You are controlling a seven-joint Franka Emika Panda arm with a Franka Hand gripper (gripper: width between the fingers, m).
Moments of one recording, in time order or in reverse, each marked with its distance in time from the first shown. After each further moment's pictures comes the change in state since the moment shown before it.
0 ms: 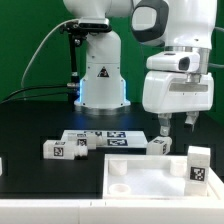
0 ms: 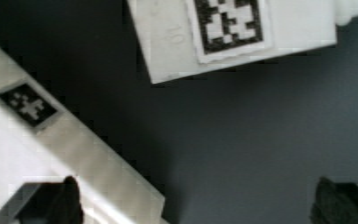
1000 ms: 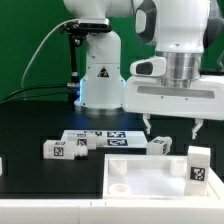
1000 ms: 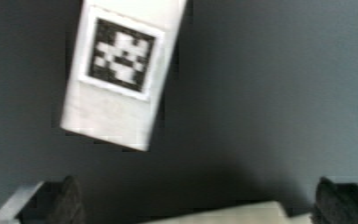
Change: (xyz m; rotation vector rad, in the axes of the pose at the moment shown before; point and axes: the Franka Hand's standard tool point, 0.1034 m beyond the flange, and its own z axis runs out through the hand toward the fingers) arm -0.013 0.020 0.009 0.099 -0.135 0.920
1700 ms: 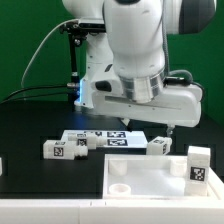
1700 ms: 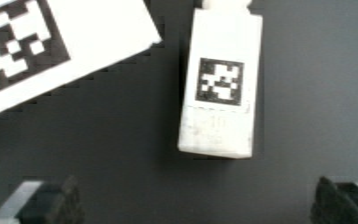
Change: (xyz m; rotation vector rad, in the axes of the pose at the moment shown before) arm 0.010 0.037 -0.003 0.062 -0.521 0.137
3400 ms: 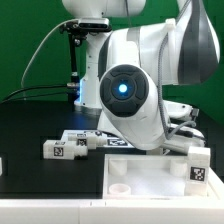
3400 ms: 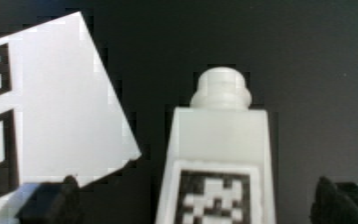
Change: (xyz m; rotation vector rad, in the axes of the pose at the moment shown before) arm -0.022 -0.008 0.063 -0.048 -0.438 0.092
